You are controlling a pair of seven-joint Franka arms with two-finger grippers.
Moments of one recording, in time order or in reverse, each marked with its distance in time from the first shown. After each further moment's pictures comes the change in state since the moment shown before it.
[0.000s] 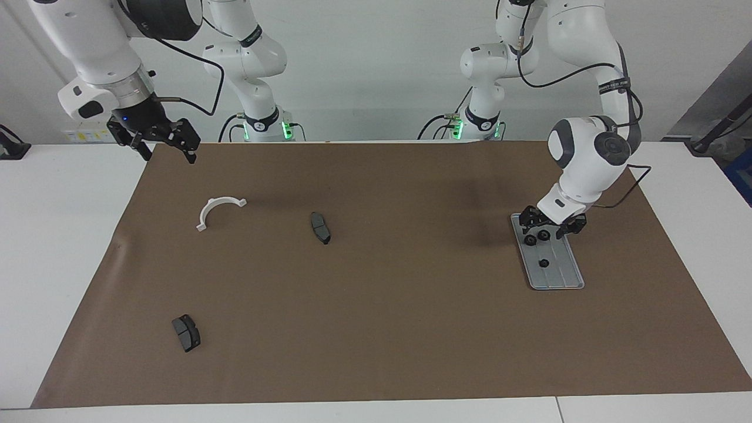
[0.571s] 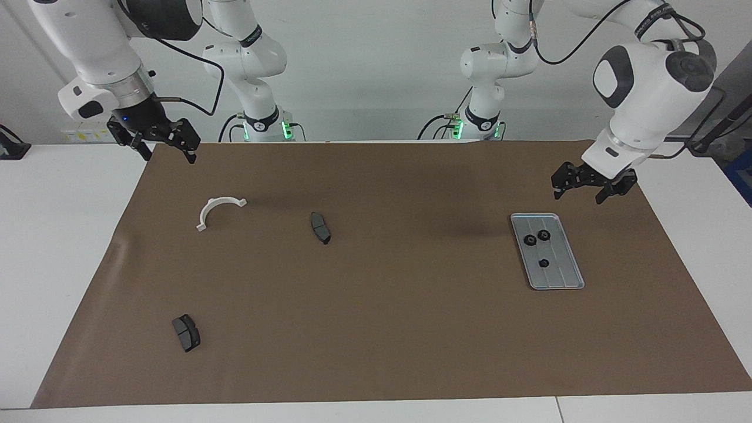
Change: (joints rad) left arm 0.002 -0.098 0.003 0.362 0.000 -0.455 -0.024; right arm 0.000 0.000 0.000 0.000 0.000 0.000 0.000
